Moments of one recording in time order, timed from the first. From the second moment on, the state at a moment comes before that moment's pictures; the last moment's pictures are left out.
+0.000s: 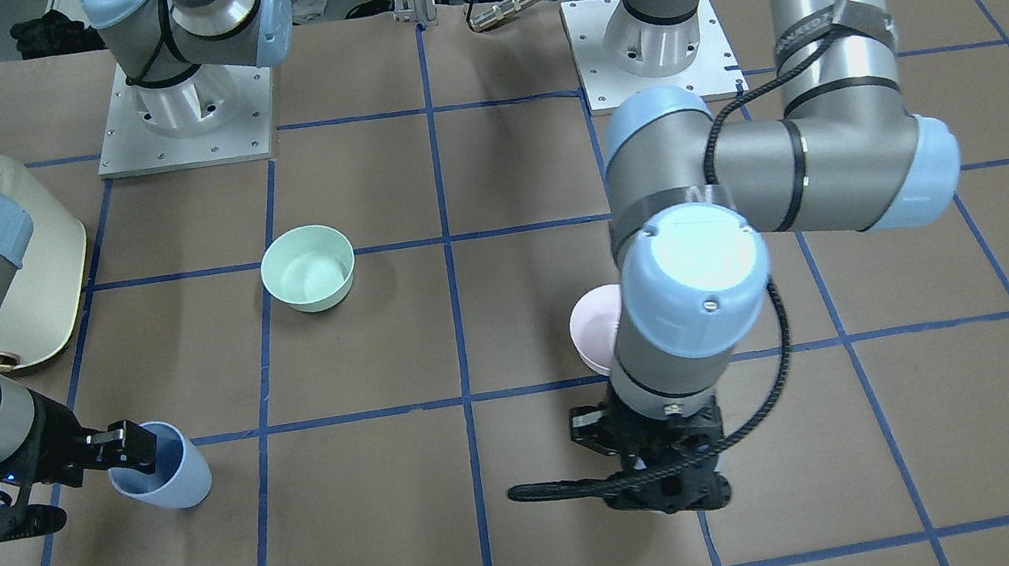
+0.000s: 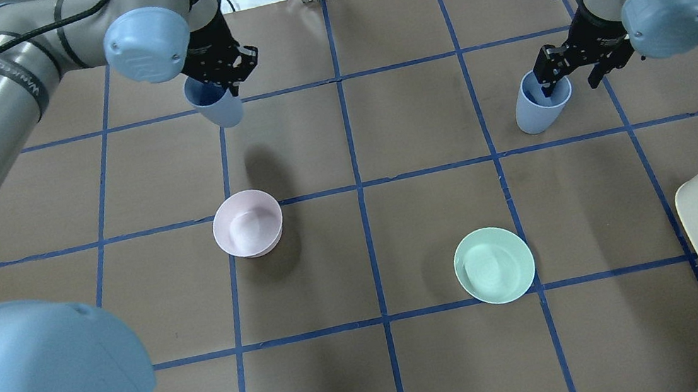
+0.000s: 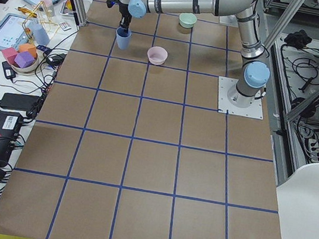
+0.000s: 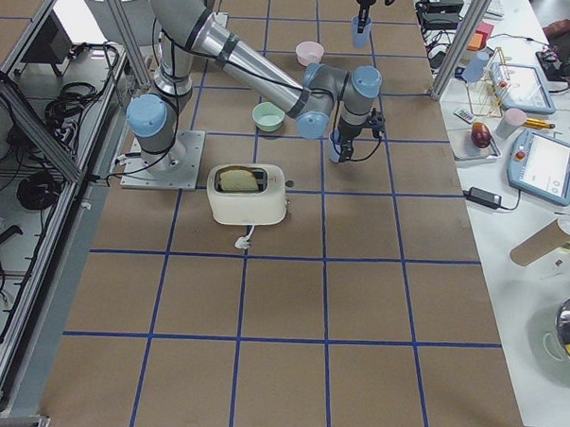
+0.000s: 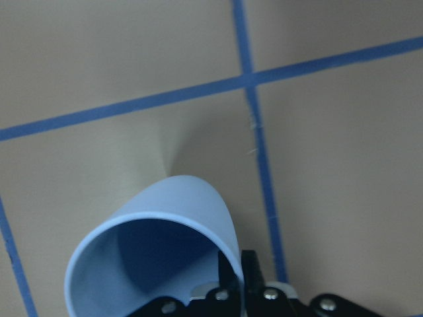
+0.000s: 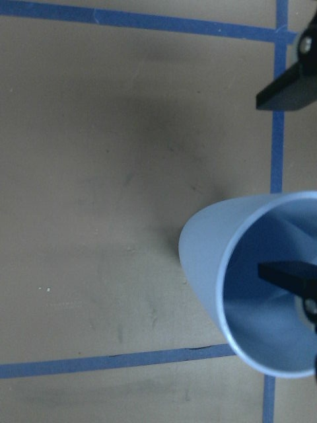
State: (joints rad) left arm -1.74 -2.14 -1.26 -1.27 1.60 0.00; right arm 1.32 -1.17 1.70 -2.05 -1.51 -0.26
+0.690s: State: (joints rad) left arm -1.95 -2.17 -1.35 -1.27 1.53 -0.08; right arm 1.32 -1.18 1.70 -2.05 -1.51 -0.27
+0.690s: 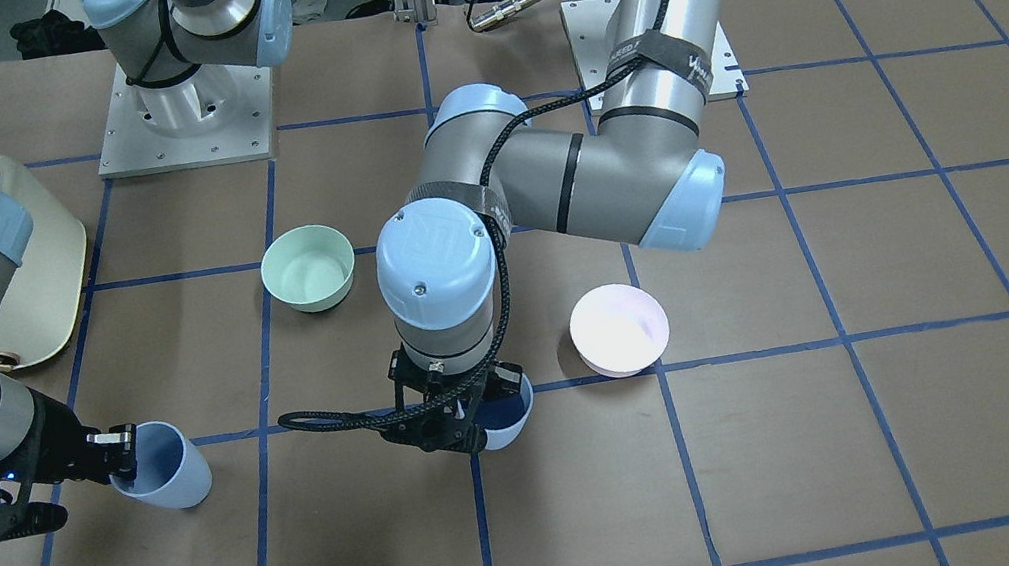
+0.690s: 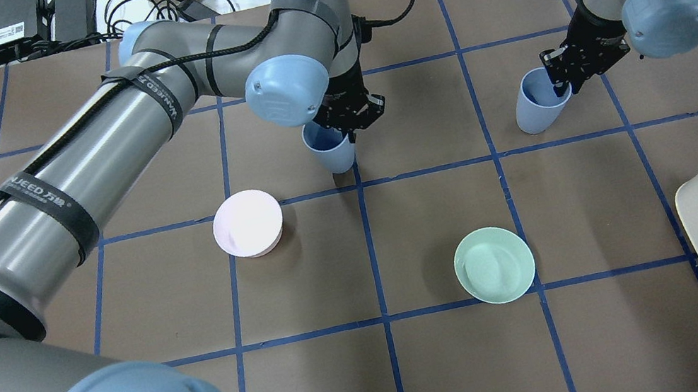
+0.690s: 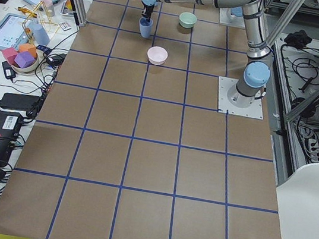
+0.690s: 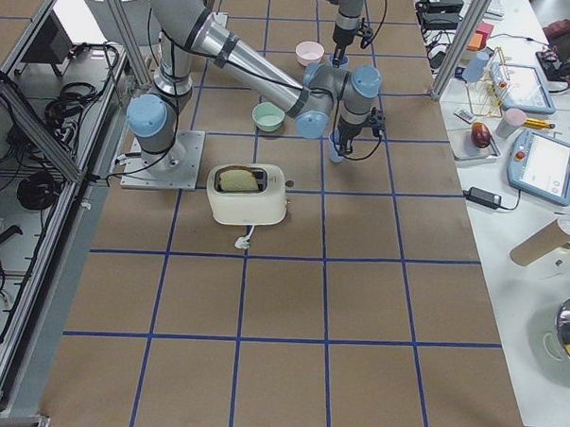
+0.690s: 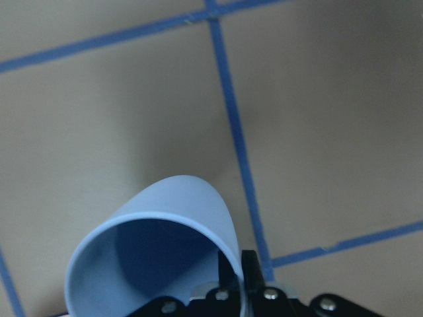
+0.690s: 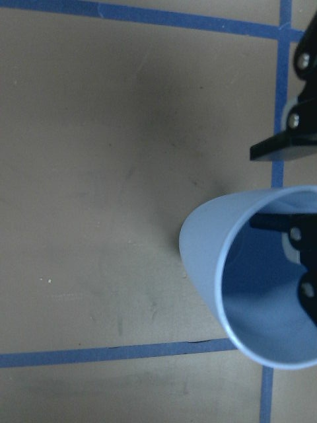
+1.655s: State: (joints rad) left arm -1.96 -2.15 -1.37 -1.27 1.46 -0.07; right arm 1.33 -1.20 1.69 -2.04 -1.51 -0.26
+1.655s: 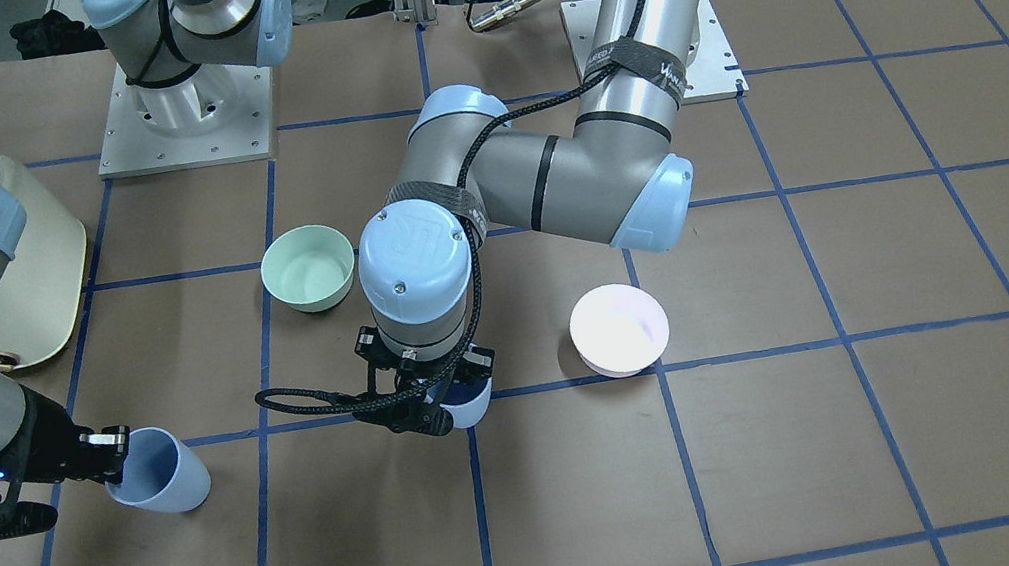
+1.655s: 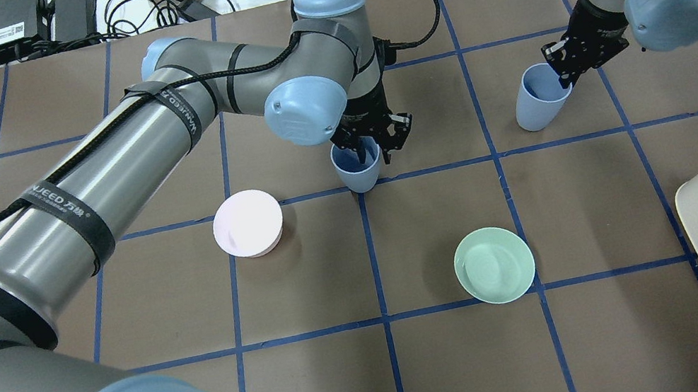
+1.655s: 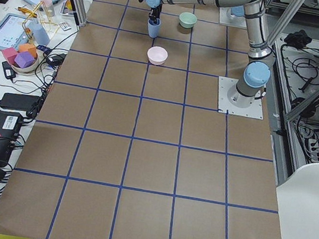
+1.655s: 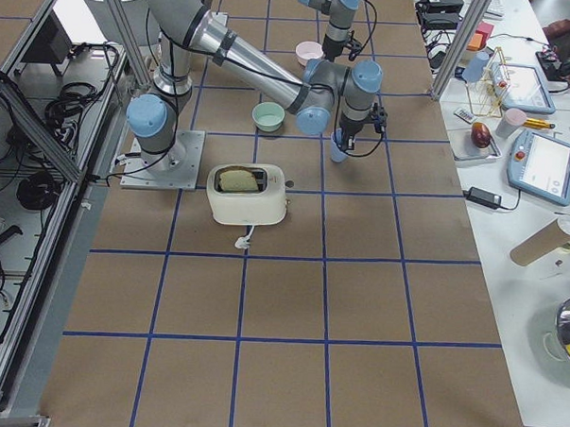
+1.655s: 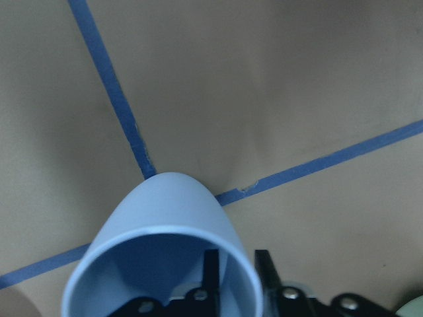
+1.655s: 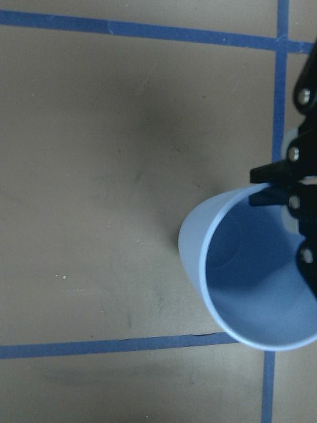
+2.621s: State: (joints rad) left arm -1.74 -1.82 -1.16 -1.88 1.55 -0.07; right arm 1.54 -1.36 1.62 -1.86 -1.51 0.08
